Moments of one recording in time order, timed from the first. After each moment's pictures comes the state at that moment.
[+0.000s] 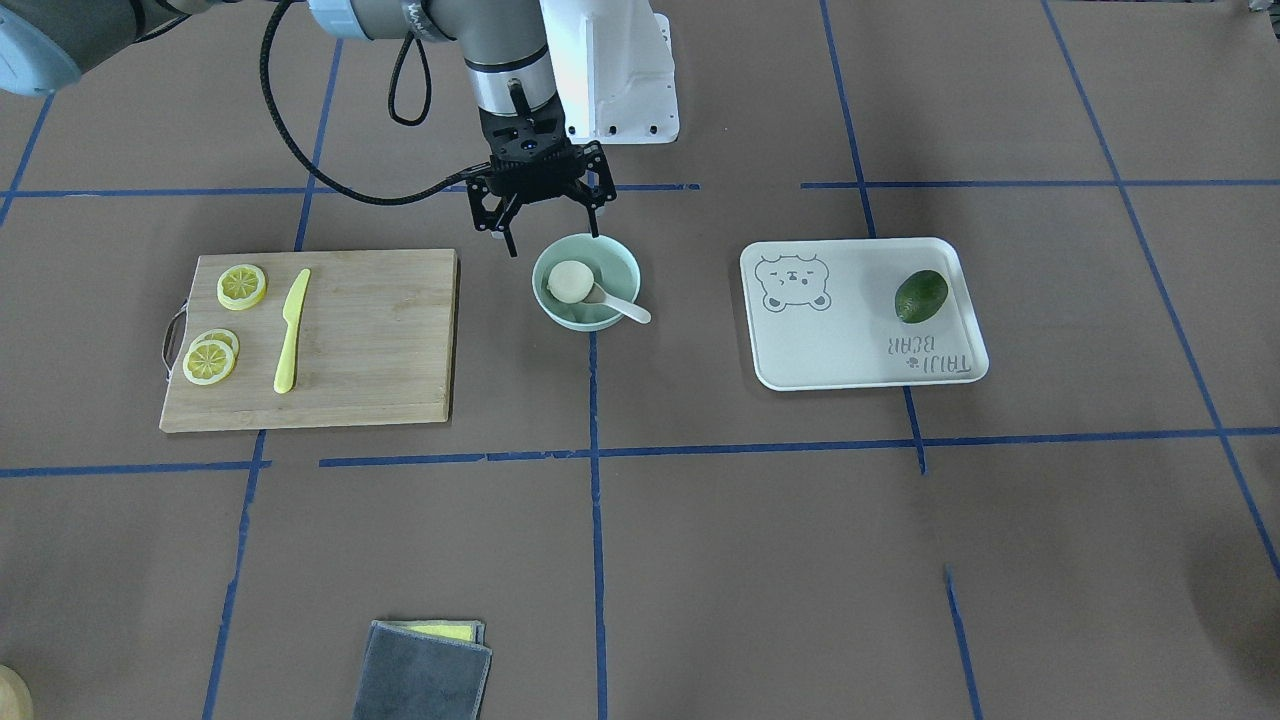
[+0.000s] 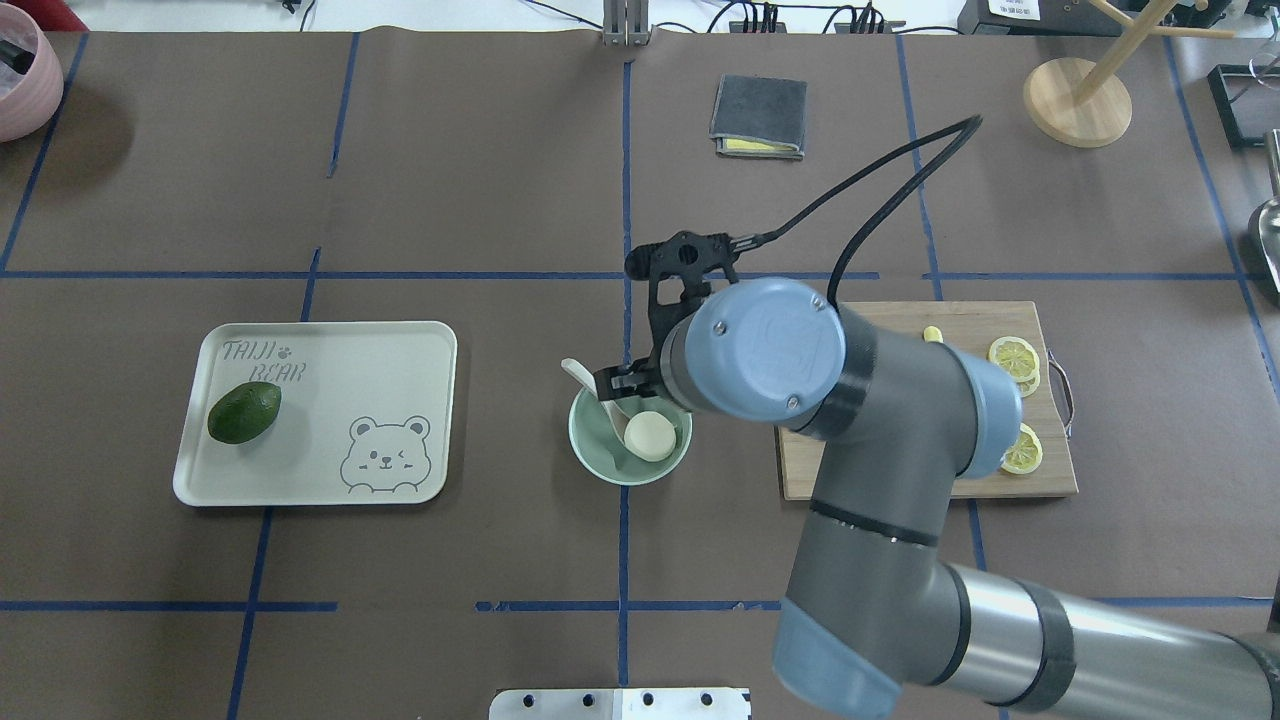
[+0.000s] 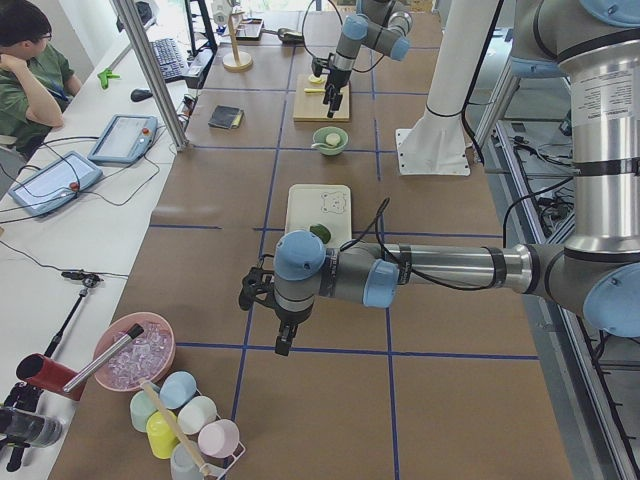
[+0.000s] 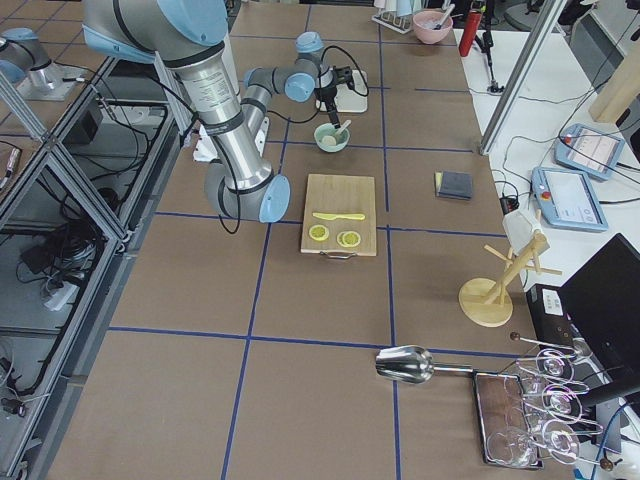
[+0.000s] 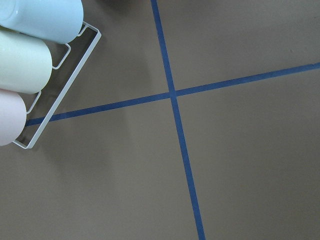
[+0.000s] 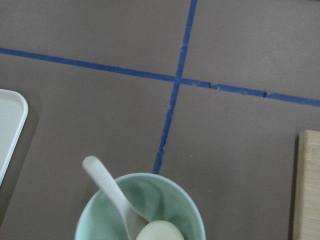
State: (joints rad) left arm -1.58 -1.42 -1.73 -1.74 -2.35 0.07; right arm 0.46 -0.93 1.90 -1.62 1.65 1.07
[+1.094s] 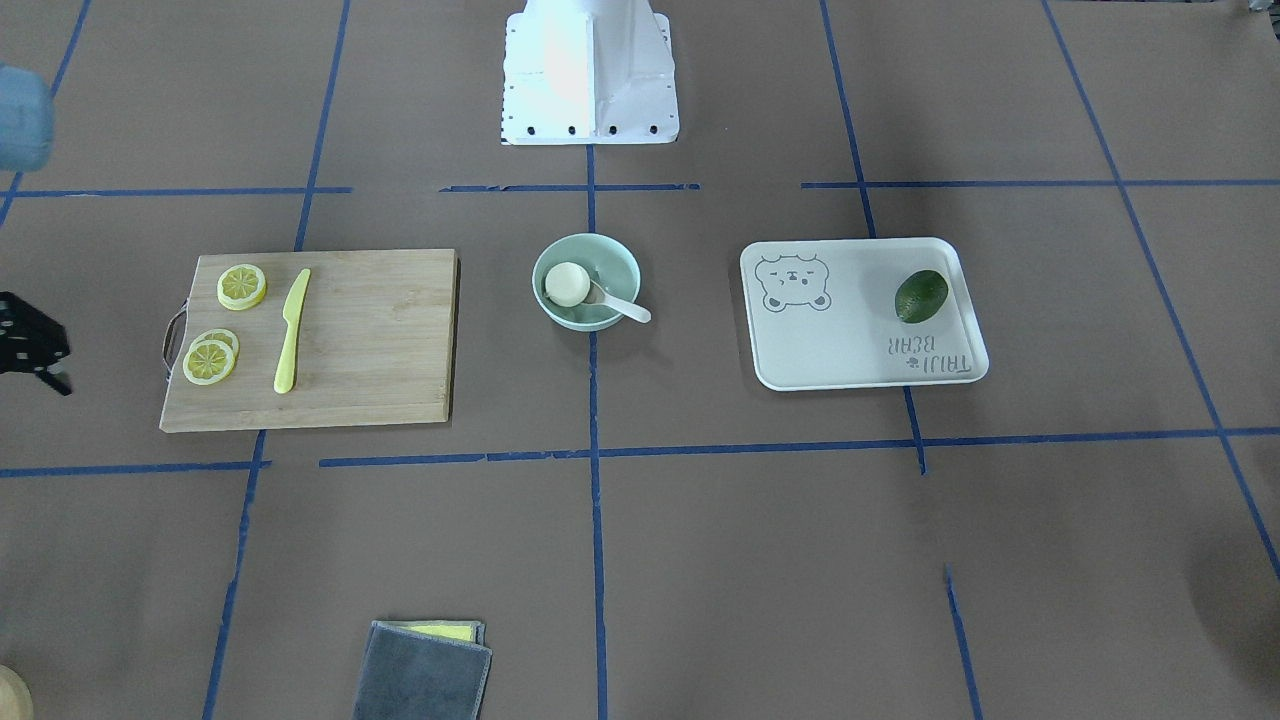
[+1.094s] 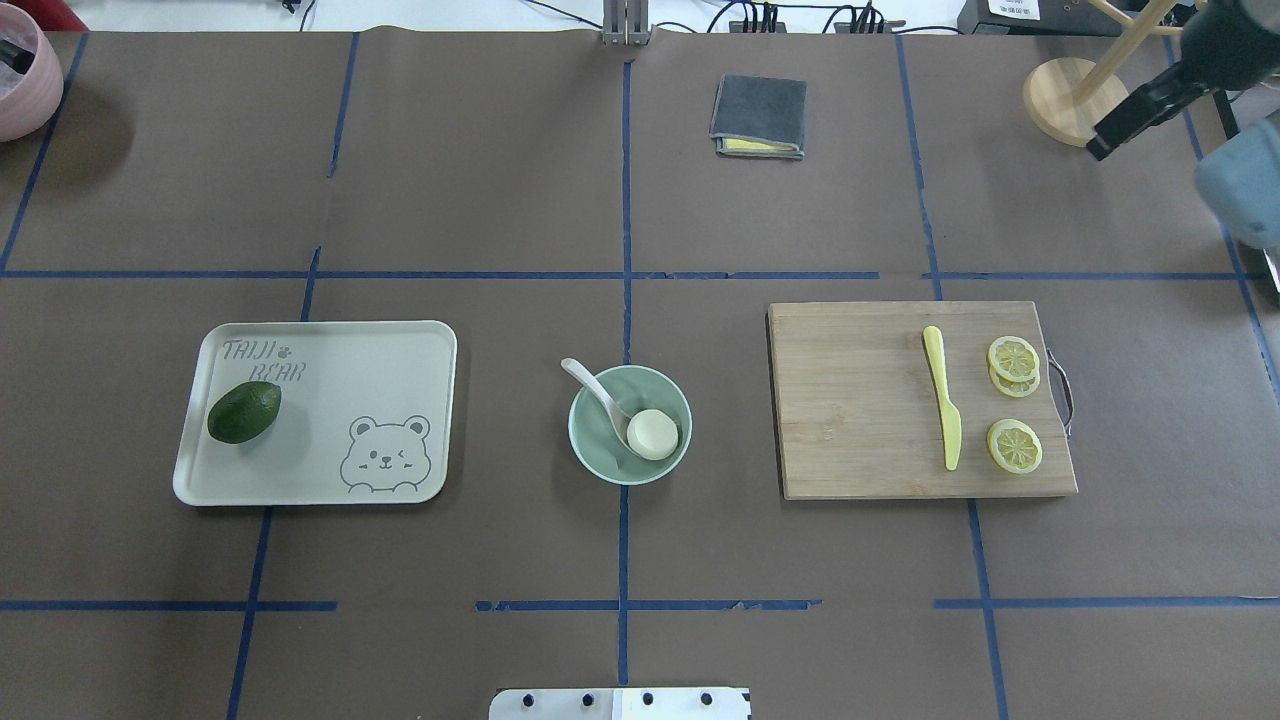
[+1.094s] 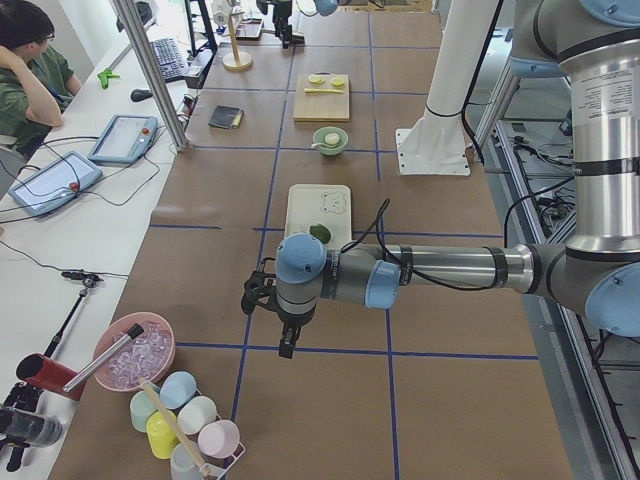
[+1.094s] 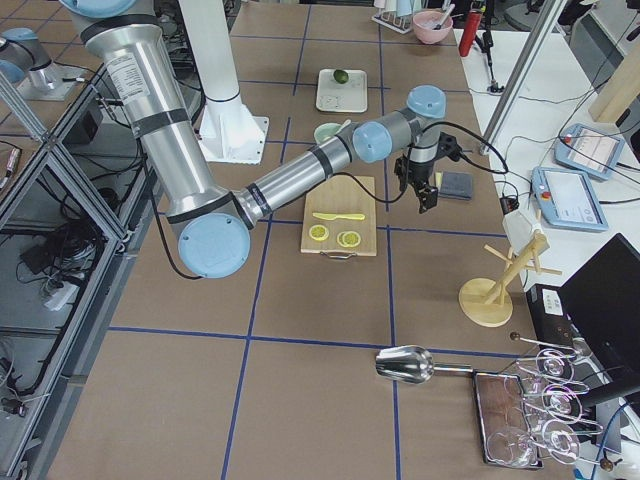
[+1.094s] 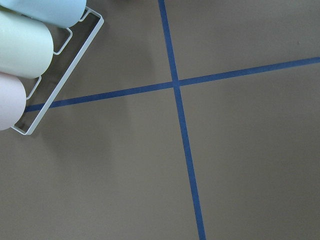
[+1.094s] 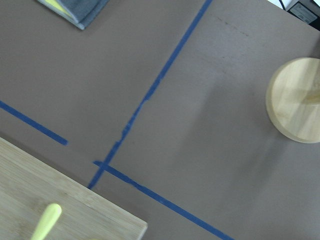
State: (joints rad) left arm -1.58 -1.42 -1.75 -1.65 -2.35 0.07; right arm 1.28 -1.20 1.71 -1.68 2.25 -0.05
